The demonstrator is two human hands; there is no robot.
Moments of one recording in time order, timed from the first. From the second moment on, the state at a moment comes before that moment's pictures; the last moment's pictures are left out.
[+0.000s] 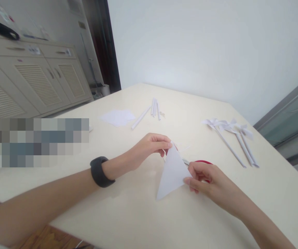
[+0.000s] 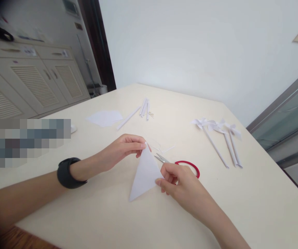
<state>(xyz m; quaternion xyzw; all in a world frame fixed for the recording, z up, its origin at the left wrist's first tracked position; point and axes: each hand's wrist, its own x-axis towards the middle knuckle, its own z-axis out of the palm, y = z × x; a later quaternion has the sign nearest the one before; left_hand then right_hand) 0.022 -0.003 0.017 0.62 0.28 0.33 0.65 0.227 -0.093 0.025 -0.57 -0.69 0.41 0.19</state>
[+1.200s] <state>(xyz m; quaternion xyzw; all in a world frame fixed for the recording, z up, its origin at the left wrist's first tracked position) 0.030 -0.017 0.017 0.63 0.32 0.30 0.64 0.223 -0.098 0.030 -0.54 -0.72 0.38 0.20</state>
